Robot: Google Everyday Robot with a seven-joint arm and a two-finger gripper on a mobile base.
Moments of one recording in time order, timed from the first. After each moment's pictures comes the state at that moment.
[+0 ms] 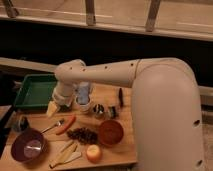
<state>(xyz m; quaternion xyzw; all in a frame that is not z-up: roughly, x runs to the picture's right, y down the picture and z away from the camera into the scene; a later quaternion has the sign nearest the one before) -0.226 0.098 0.724 -0.43 -0.06 0.38 0.82</state>
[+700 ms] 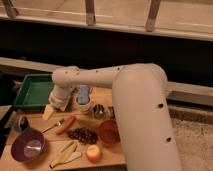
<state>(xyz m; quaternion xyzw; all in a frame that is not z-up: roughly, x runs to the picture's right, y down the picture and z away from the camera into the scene) -0.265 0.124 0.770 -0.47 -0.06 0.35 0.80</state>
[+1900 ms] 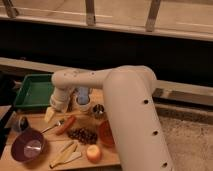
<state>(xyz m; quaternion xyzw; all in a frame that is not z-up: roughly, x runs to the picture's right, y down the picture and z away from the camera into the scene) -0.259 0.146 0.799 -0.50 -0.03 0.36 0.79</state>
